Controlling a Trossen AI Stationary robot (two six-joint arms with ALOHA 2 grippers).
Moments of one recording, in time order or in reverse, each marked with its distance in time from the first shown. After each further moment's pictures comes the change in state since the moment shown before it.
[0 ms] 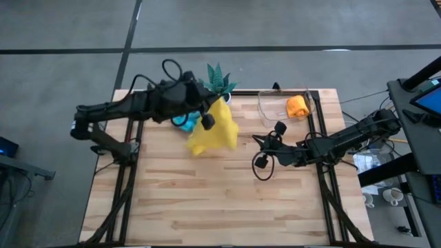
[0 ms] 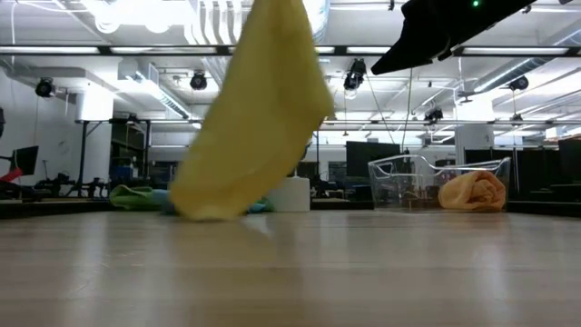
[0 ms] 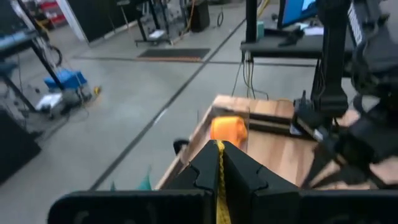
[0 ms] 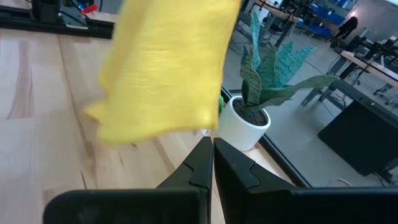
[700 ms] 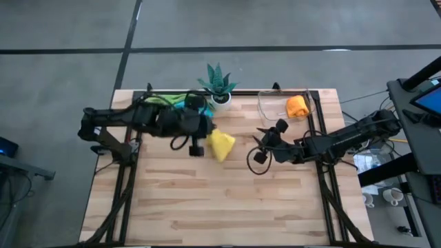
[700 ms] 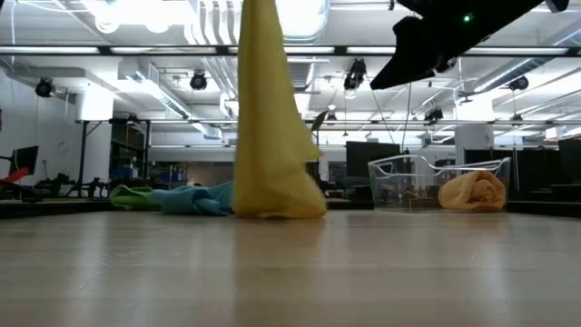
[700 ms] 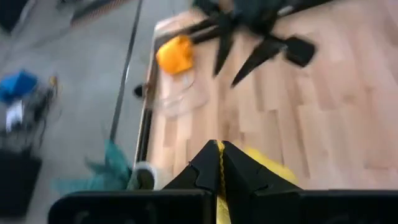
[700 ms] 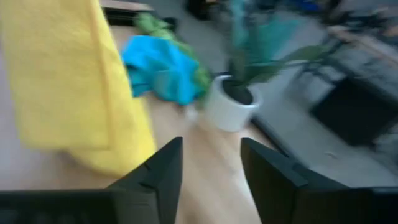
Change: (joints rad) left arm -0.167 0.101 0.154 -0.475 0.039 0.182; right arm -0.053 0.011 0.000 -0.073 -0.002 0.104
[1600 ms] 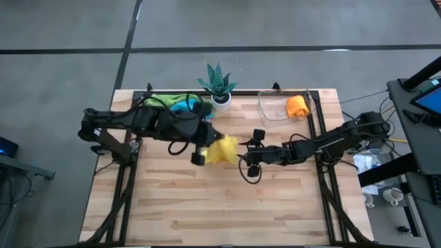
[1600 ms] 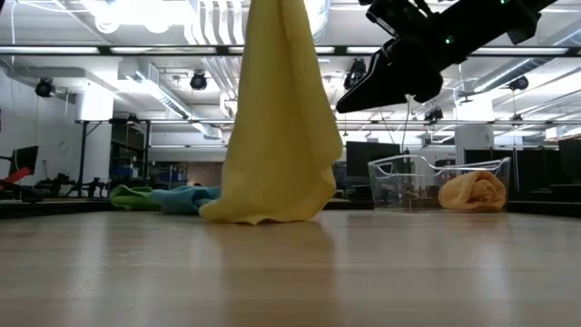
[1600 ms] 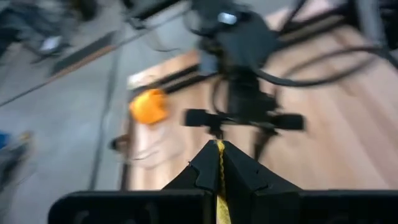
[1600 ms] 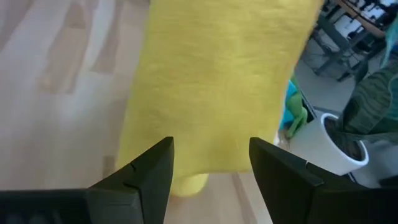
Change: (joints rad) left arm -0.034 0.005 -0.001 0.137 0.141 0.076; right arm -0.041 0.210 0.011 0.263 -0.373 -0.322
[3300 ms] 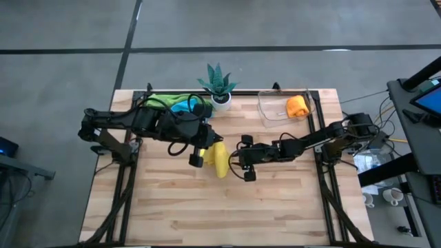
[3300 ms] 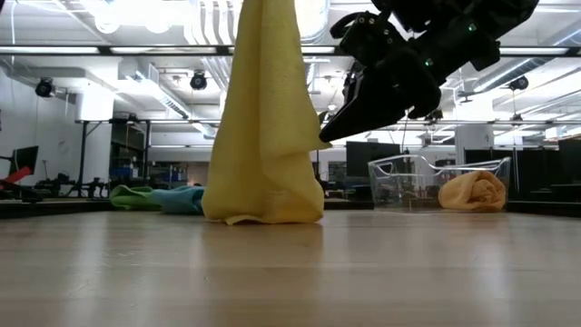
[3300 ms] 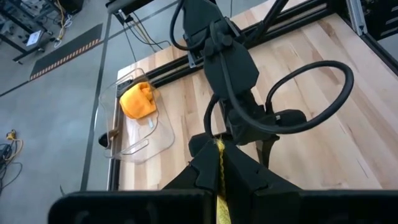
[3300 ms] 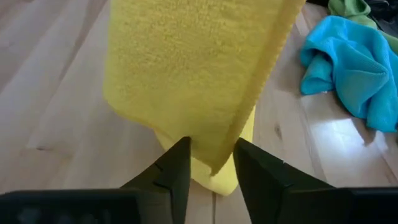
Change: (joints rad) left arm -0.003 0.002 0.000 -0.035 0.020 0.000; right arm -0.074 0.152 0.056 0.023 -0.345 0.060
